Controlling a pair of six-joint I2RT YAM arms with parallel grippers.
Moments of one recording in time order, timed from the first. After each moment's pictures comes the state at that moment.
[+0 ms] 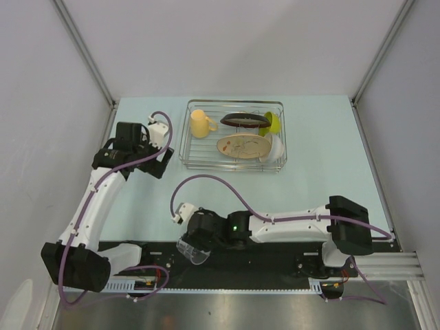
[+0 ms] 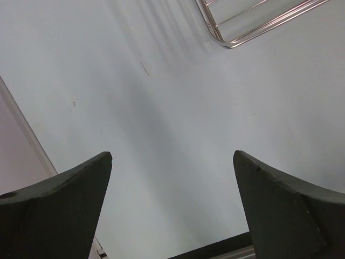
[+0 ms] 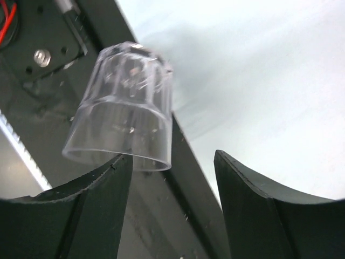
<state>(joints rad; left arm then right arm) -0.15 1.15 1.14 -0.84 0.08 0.38 1.47 1.66 1.19 -0.43 0.25 0.25</state>
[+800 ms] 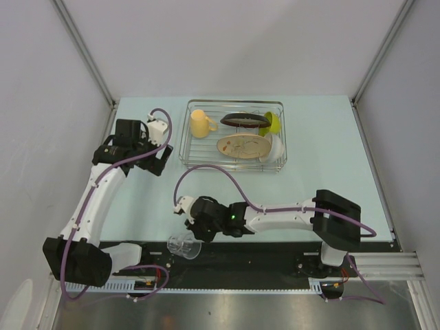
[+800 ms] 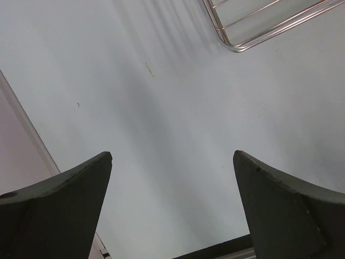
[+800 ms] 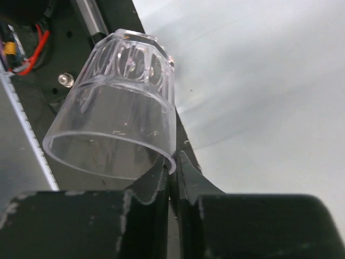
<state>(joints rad) -0.13 1.19 1.17 -0.84 0.08 0.39 1.33 1.74 1.12 -0.19 -0.03 0.23</state>
